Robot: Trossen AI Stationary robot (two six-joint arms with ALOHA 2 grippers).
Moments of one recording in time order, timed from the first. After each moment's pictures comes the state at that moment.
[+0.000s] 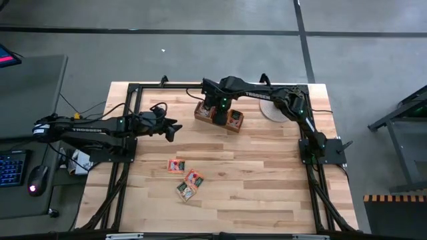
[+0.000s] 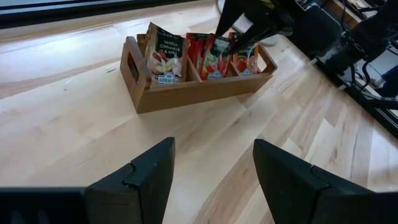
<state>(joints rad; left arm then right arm) 0.13 0.78 0.42 -0.14 -0.28 -0.66 -0.37 2.24 2.03 -1.15 -0.01 -0.16</state>
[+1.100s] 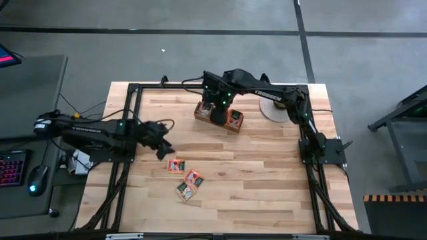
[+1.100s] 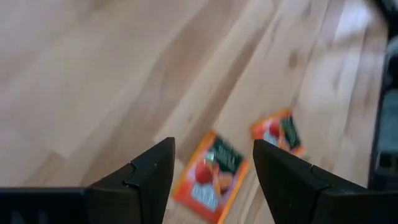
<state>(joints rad) 0.03 0.78 0.42 -0.41 0.09 -0.72 -0.30 2.18 2.32 -1.37 -0.13 -0.06</state>
